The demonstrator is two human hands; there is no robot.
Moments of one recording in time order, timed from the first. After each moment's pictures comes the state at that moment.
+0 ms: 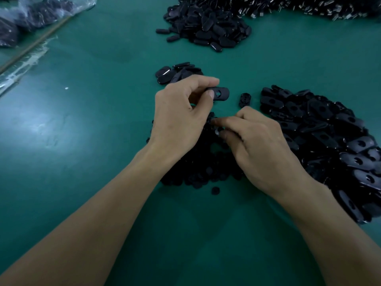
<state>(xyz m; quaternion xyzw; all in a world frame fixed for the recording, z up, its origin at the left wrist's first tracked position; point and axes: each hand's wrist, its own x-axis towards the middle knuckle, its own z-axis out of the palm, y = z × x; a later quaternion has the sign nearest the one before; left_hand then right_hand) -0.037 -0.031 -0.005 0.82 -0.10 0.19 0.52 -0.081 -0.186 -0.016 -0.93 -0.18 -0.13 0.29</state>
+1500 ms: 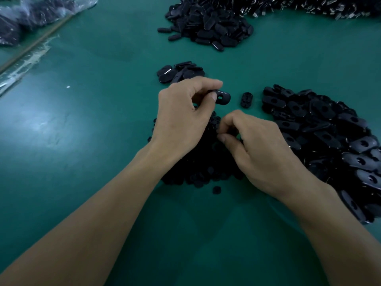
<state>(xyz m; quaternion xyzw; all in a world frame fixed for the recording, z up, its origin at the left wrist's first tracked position) -0.039 -0.030 -0.005 0.83 -0.10 0.18 0.52 -0.083 -0.184 -0.011 -0.92 -0.19 -0.07 0.33</state>
